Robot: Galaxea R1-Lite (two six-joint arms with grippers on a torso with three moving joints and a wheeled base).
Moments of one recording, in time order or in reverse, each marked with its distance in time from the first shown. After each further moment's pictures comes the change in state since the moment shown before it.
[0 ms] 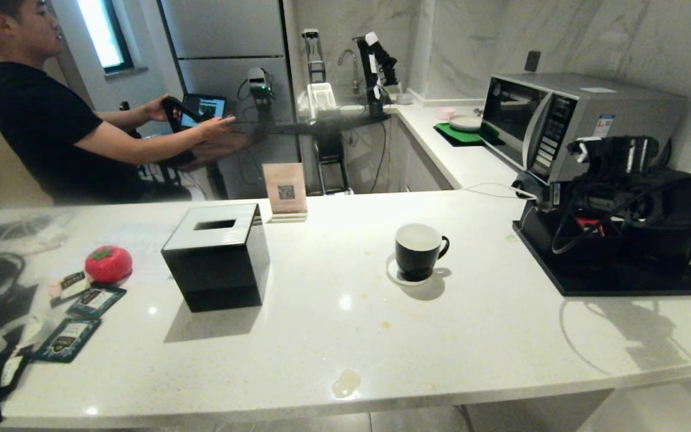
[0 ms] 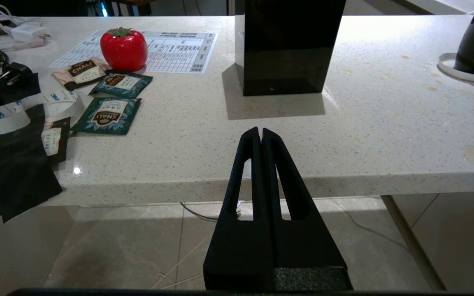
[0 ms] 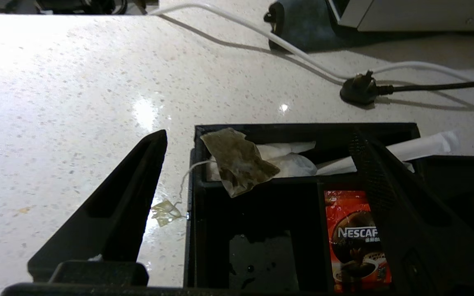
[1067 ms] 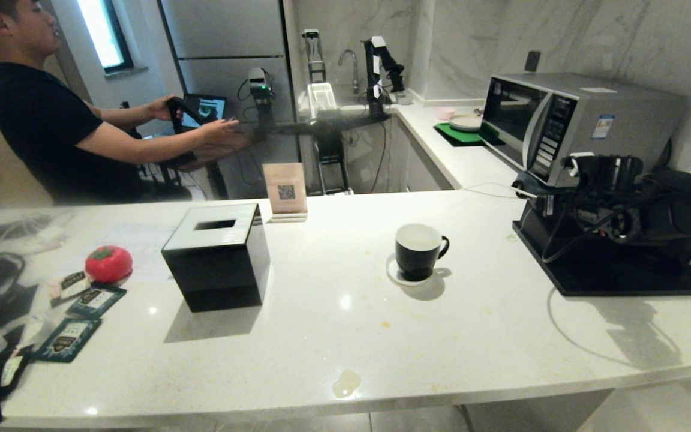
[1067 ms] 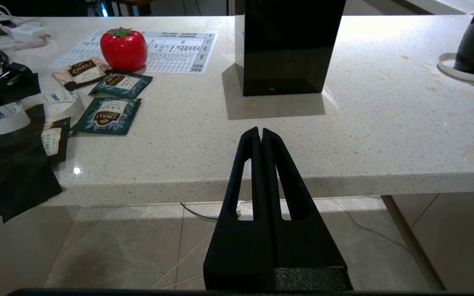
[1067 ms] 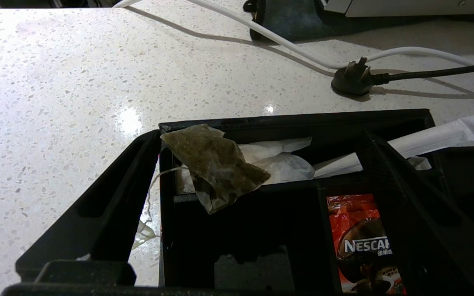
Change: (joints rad) left arm 0.000 0.000 0.000 0.000 0.000 0.000; right arm -0.003 0.097 -0.008 -0.115 -0.061 0.011
